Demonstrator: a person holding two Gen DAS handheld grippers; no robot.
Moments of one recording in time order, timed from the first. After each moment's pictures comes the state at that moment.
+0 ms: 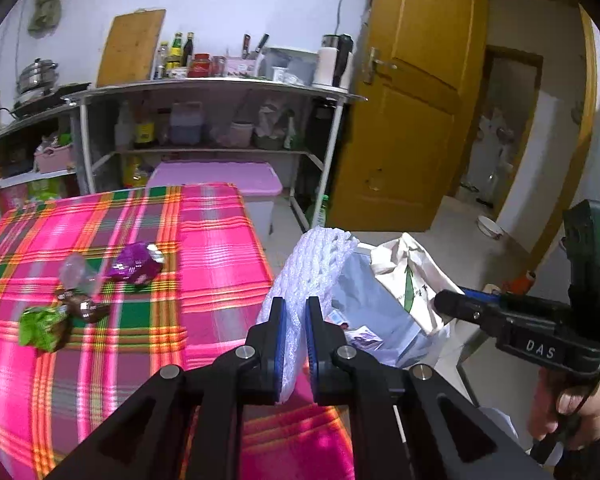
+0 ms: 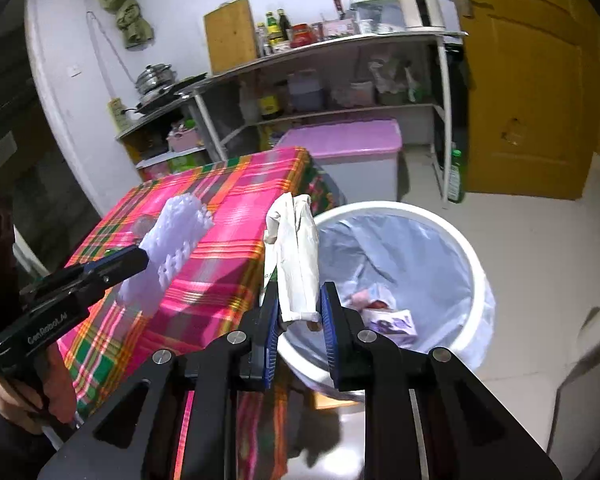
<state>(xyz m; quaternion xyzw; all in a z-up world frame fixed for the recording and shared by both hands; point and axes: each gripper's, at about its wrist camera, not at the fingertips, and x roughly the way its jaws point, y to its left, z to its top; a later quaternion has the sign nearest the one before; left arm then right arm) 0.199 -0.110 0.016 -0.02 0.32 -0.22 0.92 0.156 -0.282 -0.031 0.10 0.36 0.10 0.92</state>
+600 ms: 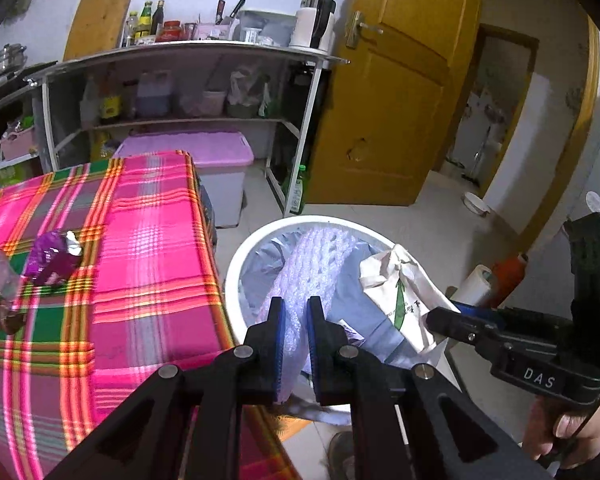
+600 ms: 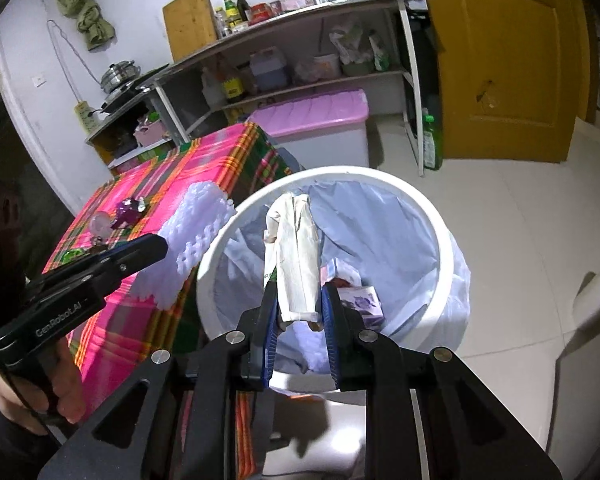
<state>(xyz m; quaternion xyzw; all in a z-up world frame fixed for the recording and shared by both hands) 0.249 -0.171 -0.025 -0.01 0.36 -0.25 0.90 0.184 -0.322 -0.067 0.12 0.40 0.06 0.91</state>
